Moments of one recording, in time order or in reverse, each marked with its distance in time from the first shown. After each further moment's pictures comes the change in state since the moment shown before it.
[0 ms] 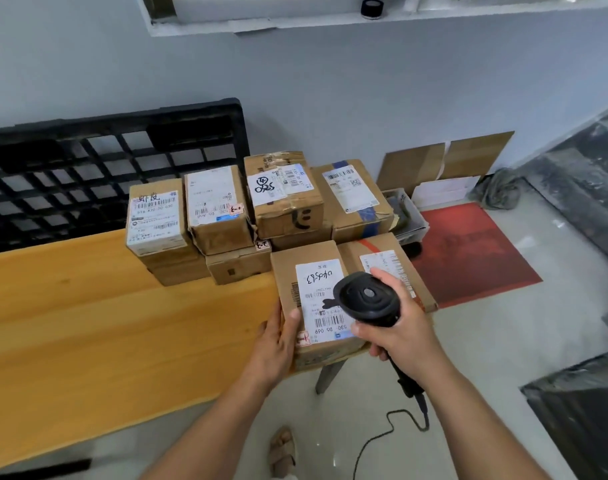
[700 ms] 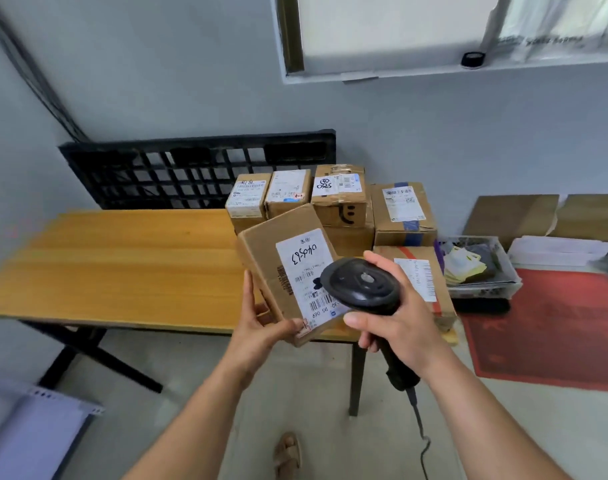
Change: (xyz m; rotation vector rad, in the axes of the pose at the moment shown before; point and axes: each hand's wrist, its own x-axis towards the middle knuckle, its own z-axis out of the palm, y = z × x) left_hand -0.132 0.017 0.018 -0.446 0.462 0.153; right_hand -0.054 -0.032 -0.037 0.203 -0.462 -0.296
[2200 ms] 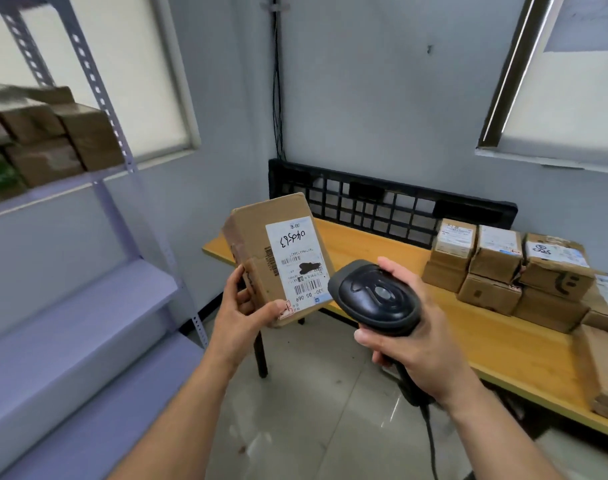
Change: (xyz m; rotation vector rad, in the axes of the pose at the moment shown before) left_hand -0.185 0.009 -0.343 -0.117 0.514 0.229; right_hand -0.082 -0.091 0.321 -0.063 -0.423 -0.352
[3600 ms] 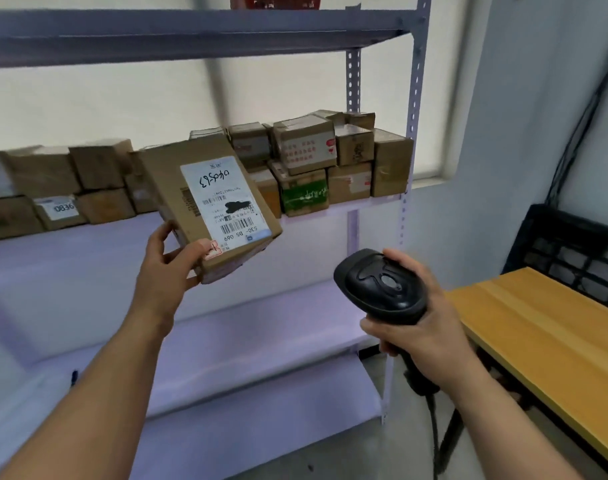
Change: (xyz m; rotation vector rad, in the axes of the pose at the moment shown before) left_hand -0.018 0.122 -0.418 0.151 0.975 0.202; right_hand 0.201 -0.018 0.373 0.345 -0.575 -0.159
